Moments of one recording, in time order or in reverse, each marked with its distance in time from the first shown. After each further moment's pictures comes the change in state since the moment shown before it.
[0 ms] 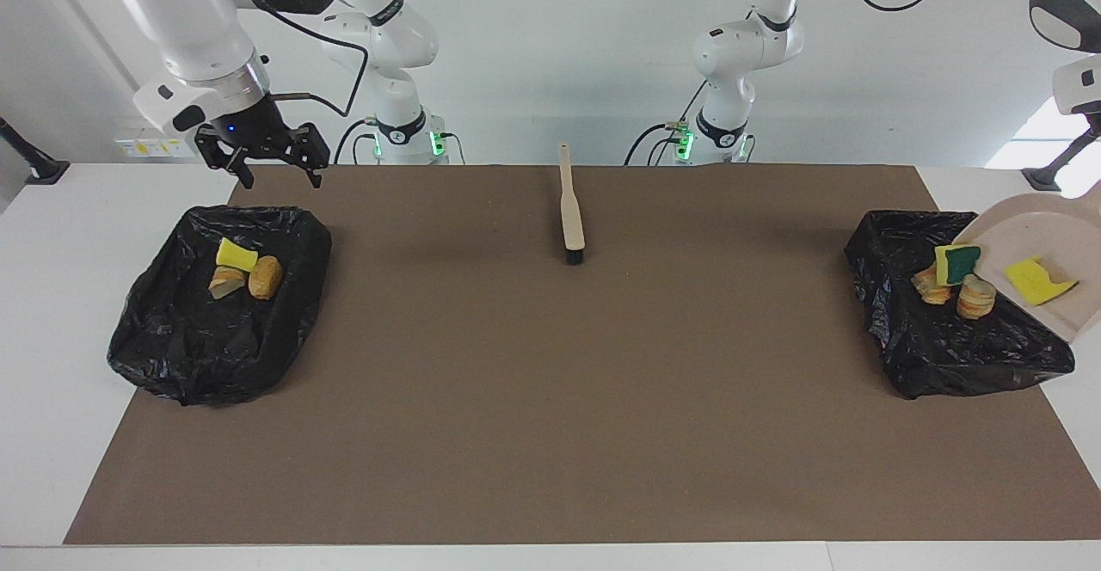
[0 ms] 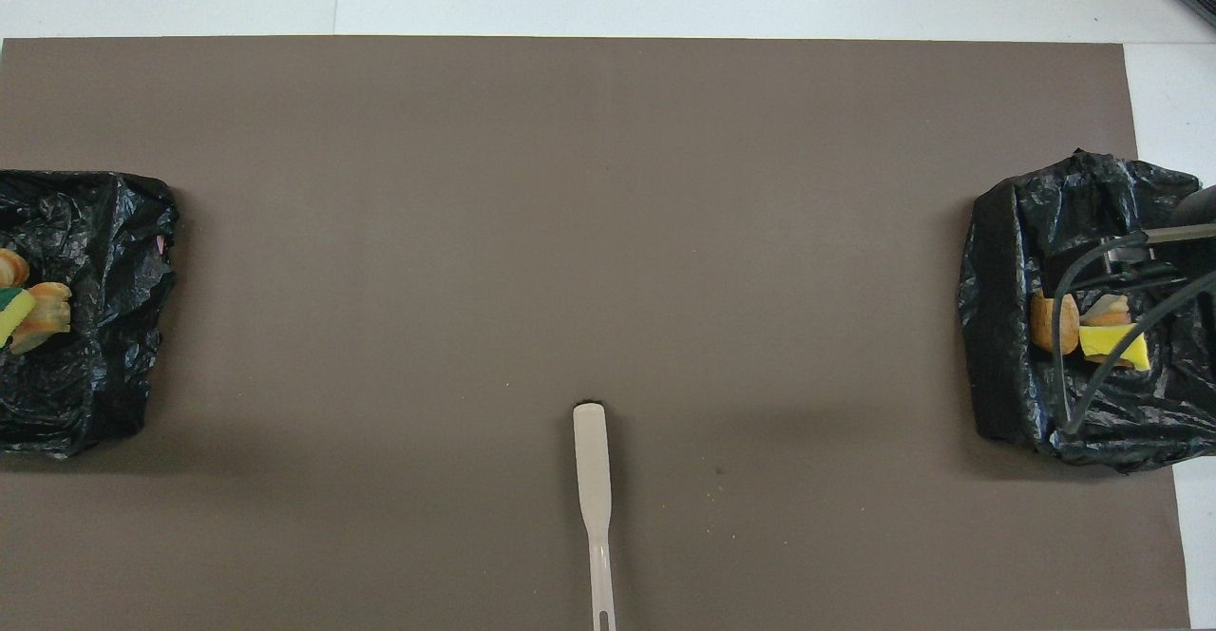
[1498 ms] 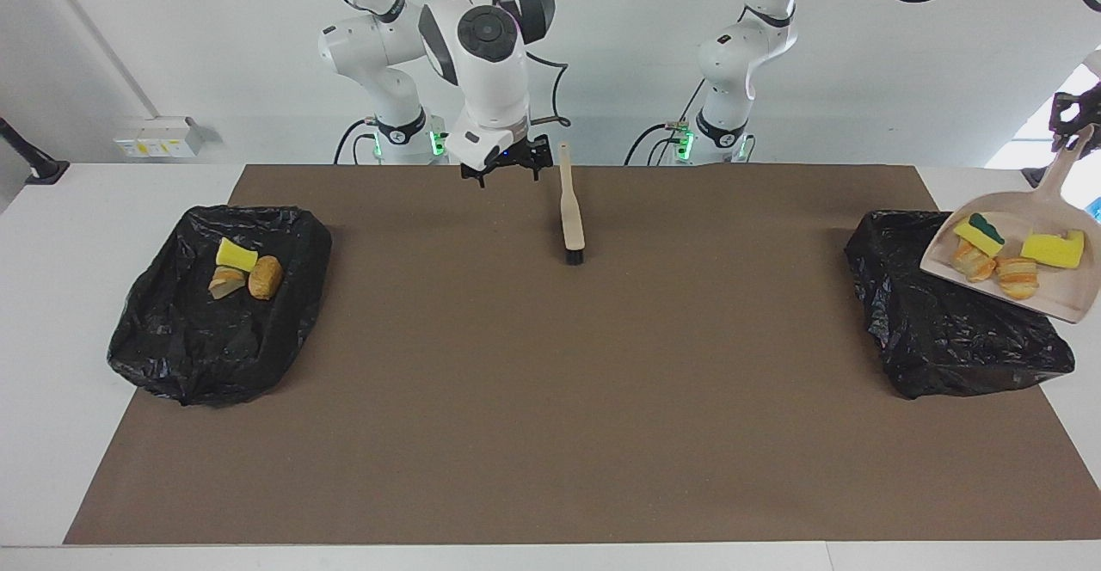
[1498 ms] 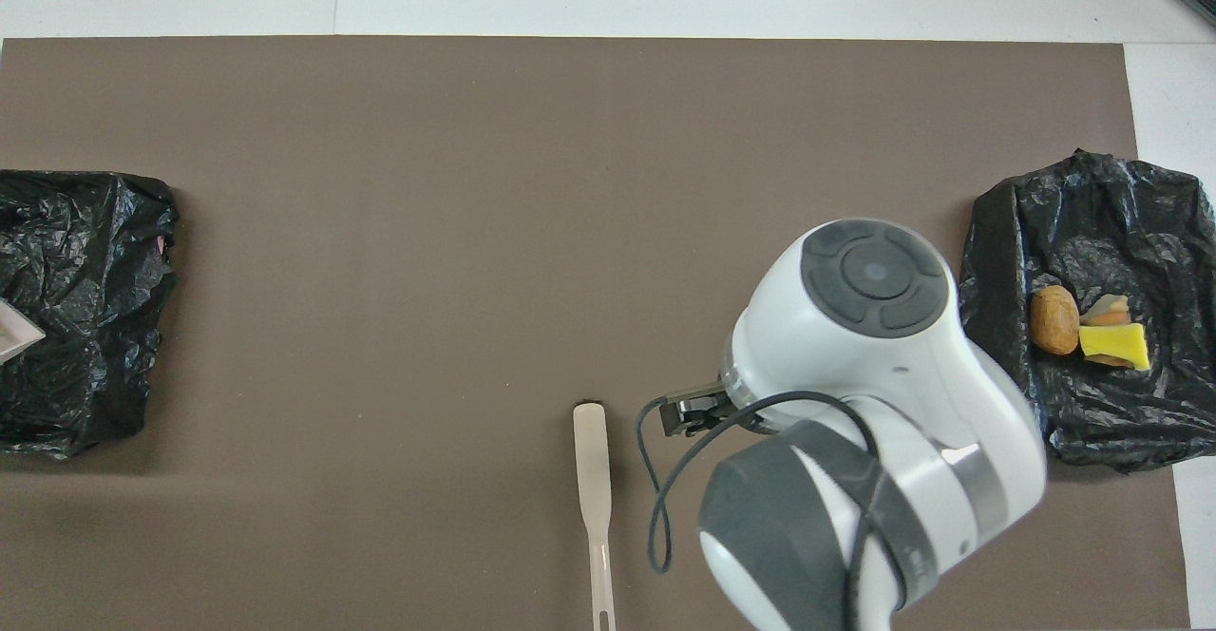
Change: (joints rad) left arm 0.265 -0.025 0.003 -0.091 -0.426 -0.074 -0.151; right arm 0.425 0.017 0.043 -0.240 0.158 0.113 0.294
